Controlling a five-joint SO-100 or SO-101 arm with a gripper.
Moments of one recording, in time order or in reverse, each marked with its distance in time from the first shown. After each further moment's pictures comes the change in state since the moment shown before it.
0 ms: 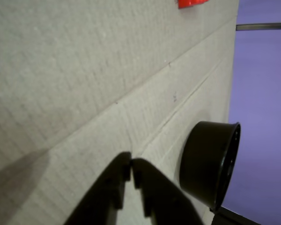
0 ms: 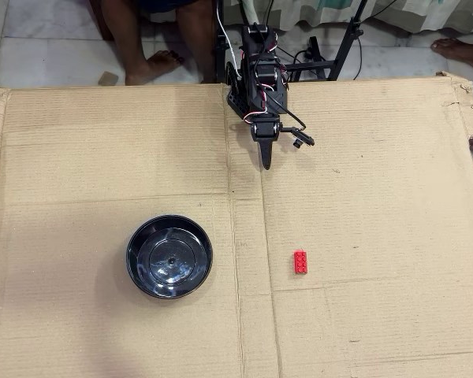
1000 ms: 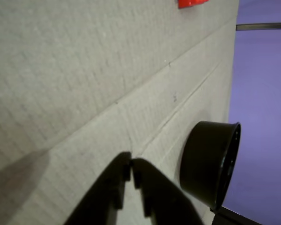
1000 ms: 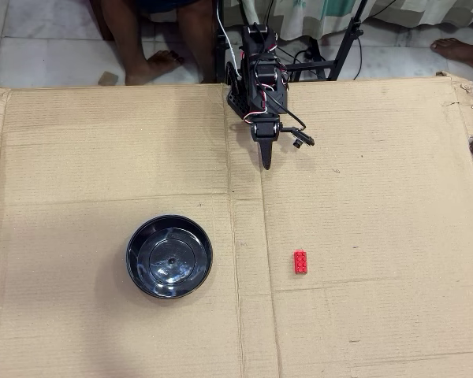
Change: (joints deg) arm 0.0 0.0 0.0 0.0 0.3
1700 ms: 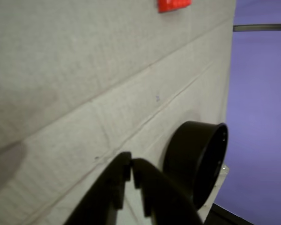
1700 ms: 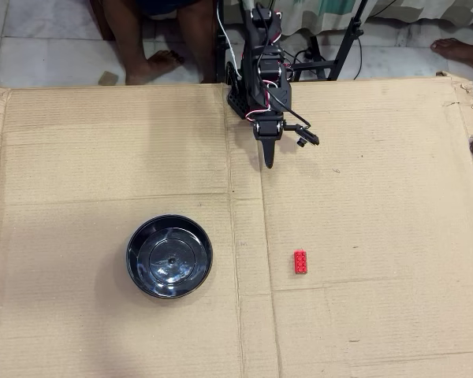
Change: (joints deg) arm -0.4 -34.2 -24.5 -6.3 0.2
